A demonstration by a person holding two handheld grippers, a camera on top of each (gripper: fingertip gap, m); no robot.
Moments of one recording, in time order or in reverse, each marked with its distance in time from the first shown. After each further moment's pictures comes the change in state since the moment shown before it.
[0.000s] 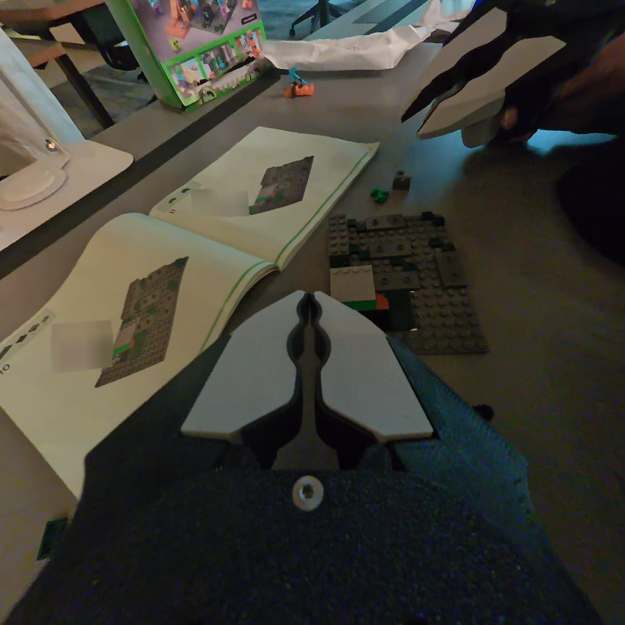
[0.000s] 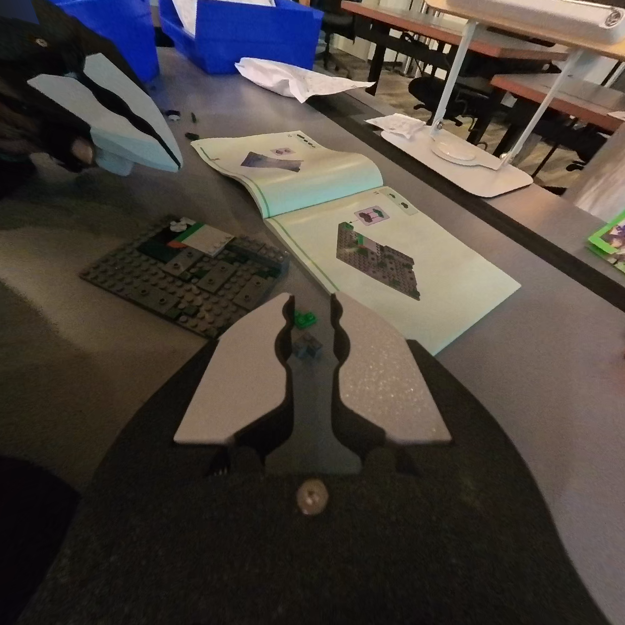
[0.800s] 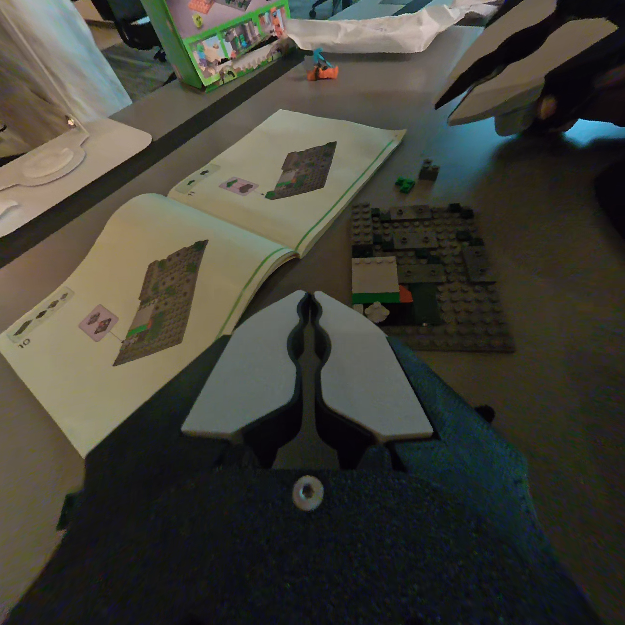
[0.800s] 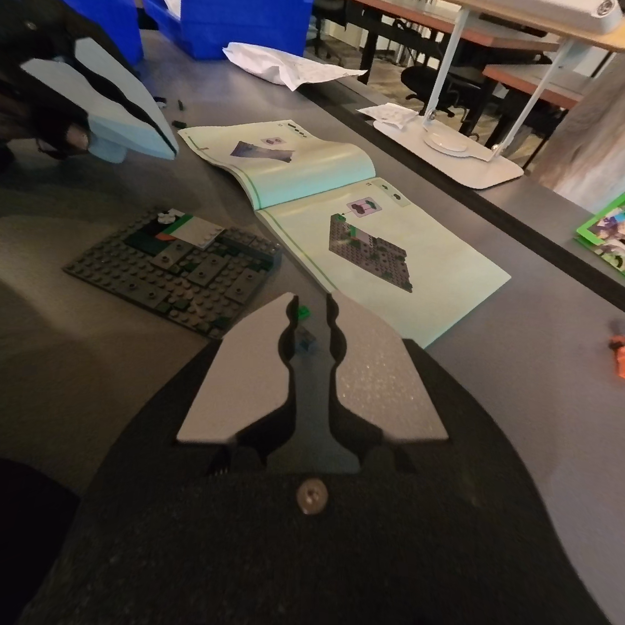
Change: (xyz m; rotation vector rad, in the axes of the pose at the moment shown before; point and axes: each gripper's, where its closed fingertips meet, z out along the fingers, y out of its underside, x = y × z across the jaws) left arm -0.014 0.008 0.000 -0.031 -0.046 -0.029; right arm 0.005 0.005 -0.001 -0.026 0.027 -0.004
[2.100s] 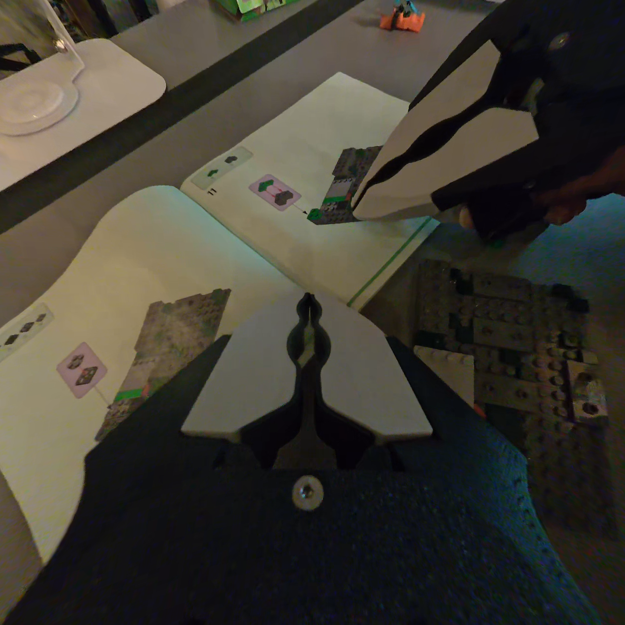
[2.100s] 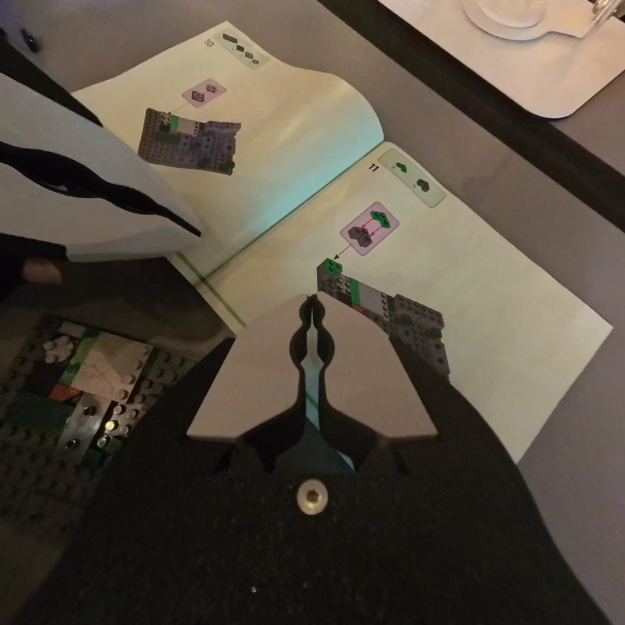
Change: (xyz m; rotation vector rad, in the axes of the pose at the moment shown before) left arm -0.033 -0.013 0.071 -0.163 -0.092 -0.128; right arm 0.015 -0.010 0.124 -0.351 0.037 0.152
